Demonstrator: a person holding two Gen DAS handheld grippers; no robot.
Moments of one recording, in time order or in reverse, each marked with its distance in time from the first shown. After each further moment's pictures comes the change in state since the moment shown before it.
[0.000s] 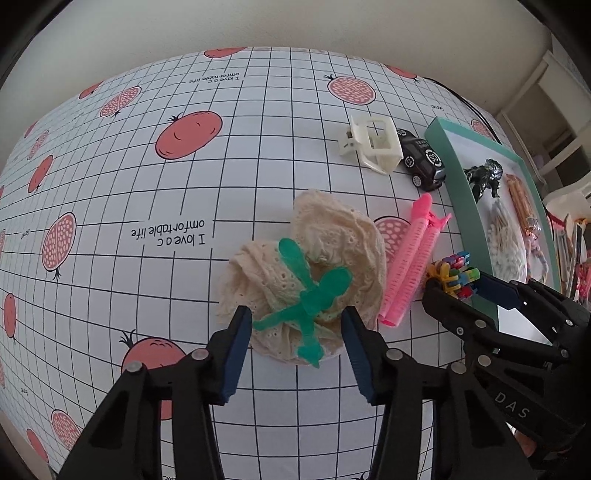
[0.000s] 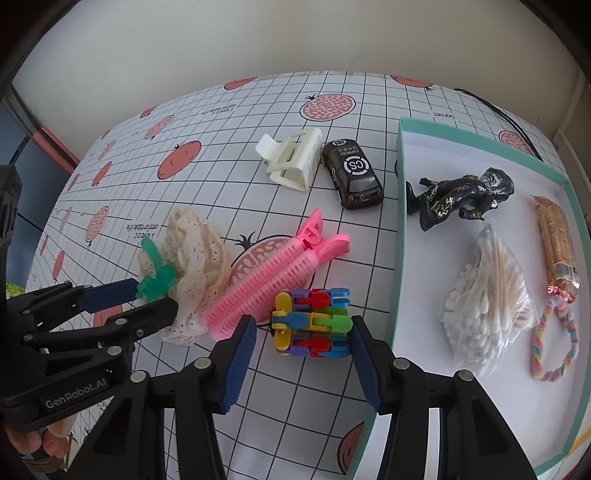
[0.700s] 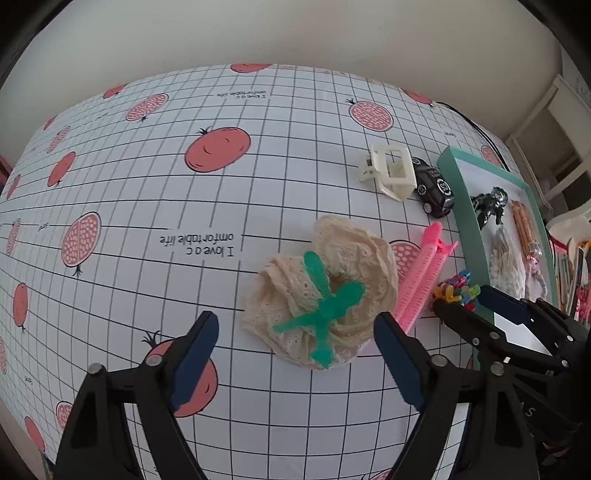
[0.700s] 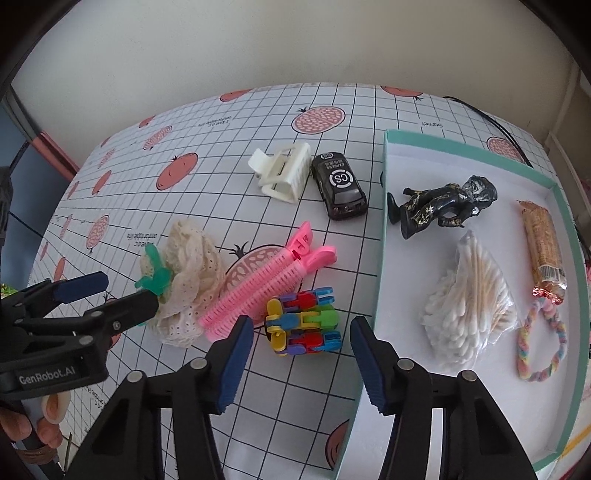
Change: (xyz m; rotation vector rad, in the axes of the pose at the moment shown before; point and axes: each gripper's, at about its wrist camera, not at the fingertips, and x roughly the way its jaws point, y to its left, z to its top) left arm -0.017 0.012 0.001 -0.059 -0.055 0.022; right arm -0.013 -0.006 -0.001 0.004 -0.031 -0.011
